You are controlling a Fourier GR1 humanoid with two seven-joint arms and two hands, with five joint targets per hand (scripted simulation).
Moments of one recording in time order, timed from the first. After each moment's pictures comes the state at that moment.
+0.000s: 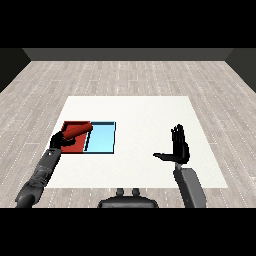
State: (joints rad) left arm -0.57 0.53 -0.15 -0.39 0.06 0.41 -0.09; right arm -0.02 -0.20 0.12 -1.66 -0.35 -0.17 -0.31
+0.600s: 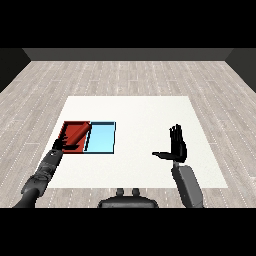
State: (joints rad) left arm -0.68 0.50 -0.16 -0.11 0.01 0.30 -0.13; right arm -0.06 -0.17 0.10 -1.56 -0.35 -0.14 -0.38
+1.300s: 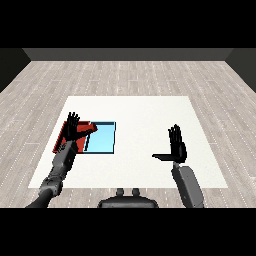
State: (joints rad) left arm -0.64 0.31 0.17 -0.52 0.41 -0.06 -0.67; right arm -0.05 -0.18 0.12 -1.56 -0.35 -0.09 -0.40
